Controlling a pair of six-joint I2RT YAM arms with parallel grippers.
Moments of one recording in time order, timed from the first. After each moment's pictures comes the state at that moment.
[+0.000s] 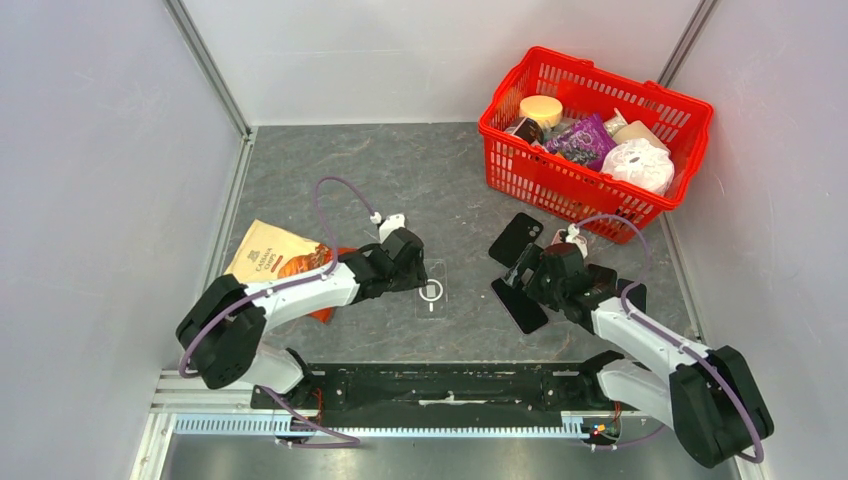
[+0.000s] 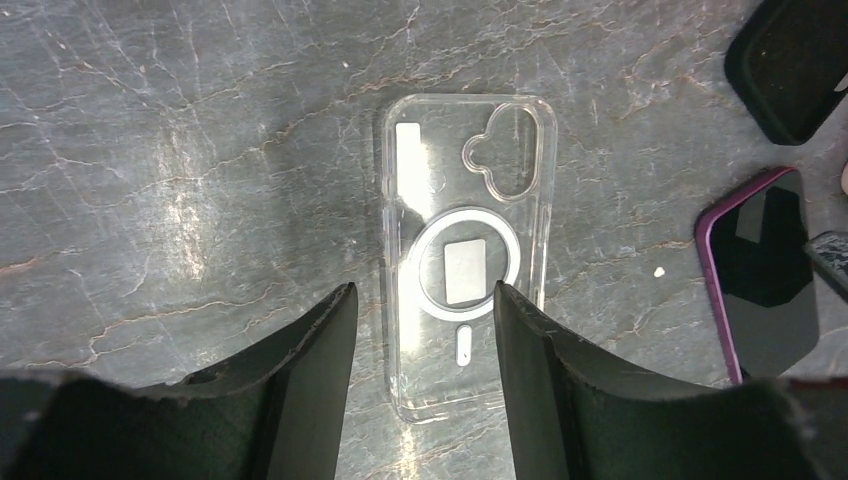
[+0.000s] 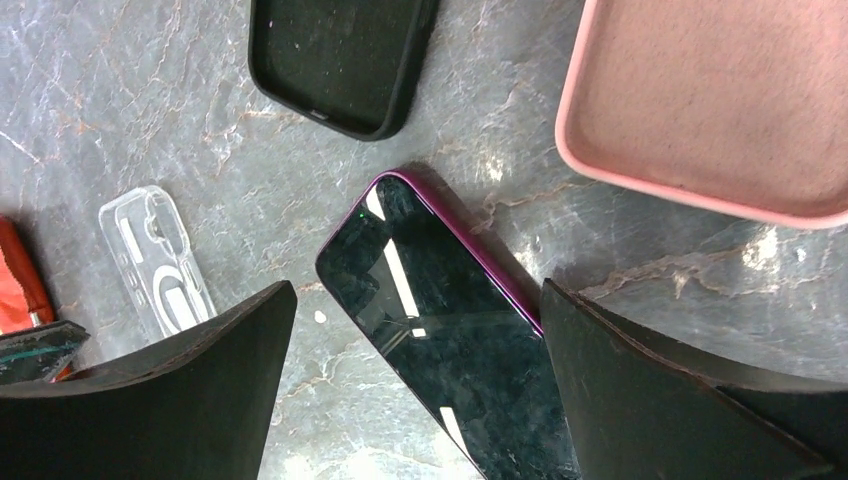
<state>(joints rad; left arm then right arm) -0.83 1.44 0.80 -0.29 -0.26 -0.85 0.41 1.06 0.38 -0.14 0.05 0.85</state>
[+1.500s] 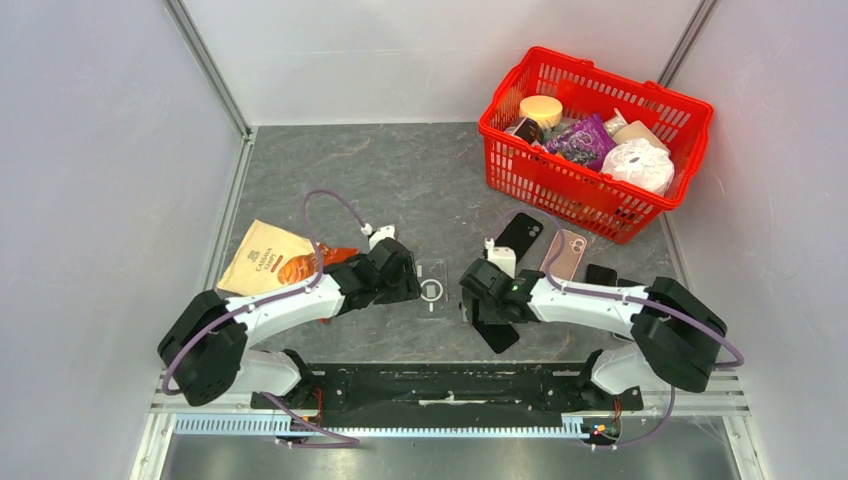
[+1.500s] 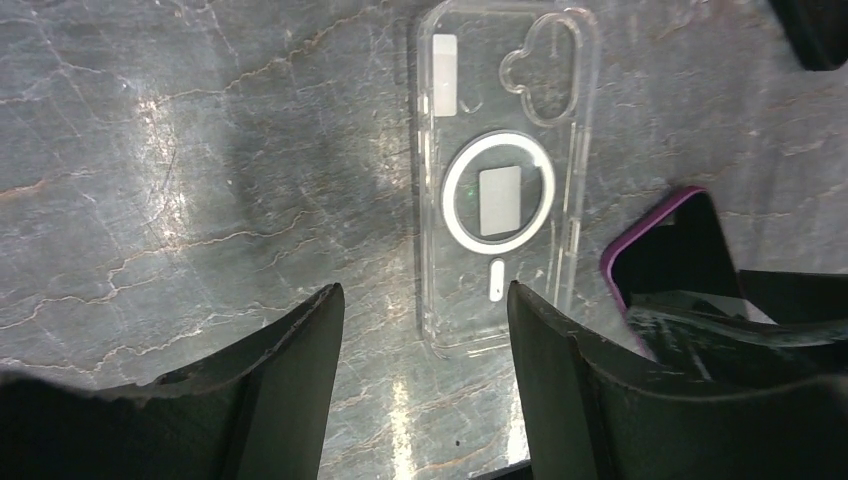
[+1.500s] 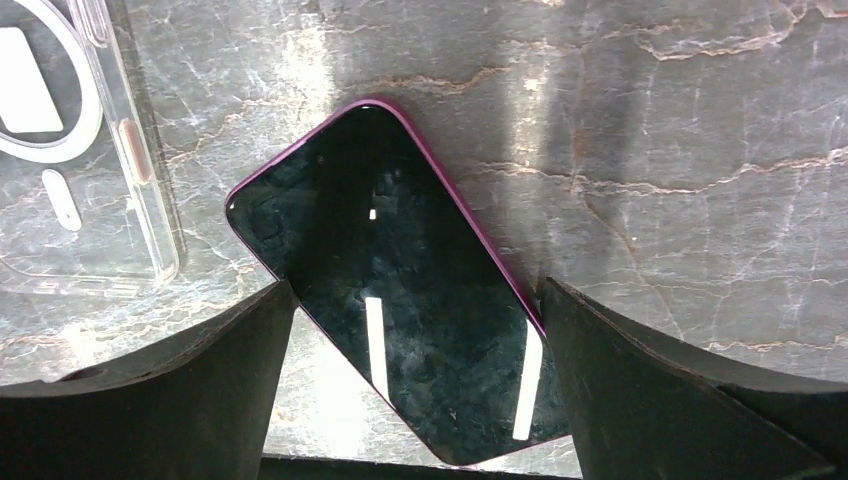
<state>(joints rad) -0.82 1.33 0.69 -0.30 -0.18 -0.86 0.95 1.42 0.70 -0.51 0.30 0.90</state>
